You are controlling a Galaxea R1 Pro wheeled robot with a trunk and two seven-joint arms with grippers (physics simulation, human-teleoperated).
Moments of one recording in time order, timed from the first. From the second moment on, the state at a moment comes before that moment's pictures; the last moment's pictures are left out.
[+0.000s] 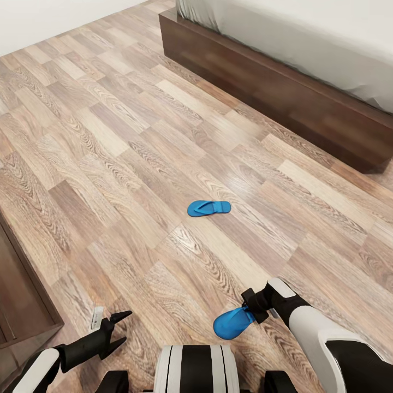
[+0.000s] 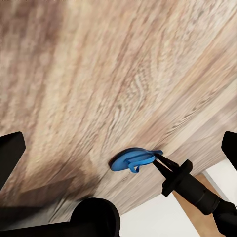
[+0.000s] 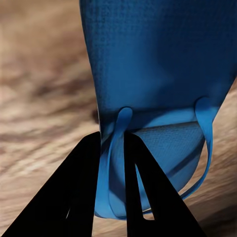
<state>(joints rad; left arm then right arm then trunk) -0.32 0.27 0.07 -0.78 1.25 0.87 -0.34 -0.88 -0.02 -0.01 -0.26 -1.31 0.51 -0.56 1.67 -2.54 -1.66</state>
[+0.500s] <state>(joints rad) -0.32 0.27 0.07 -0.78 1.25 0.87 -0.34 -0.88 -0.01 -0.01 -0.26 -1.31 0.50 -0.56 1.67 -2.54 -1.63</state>
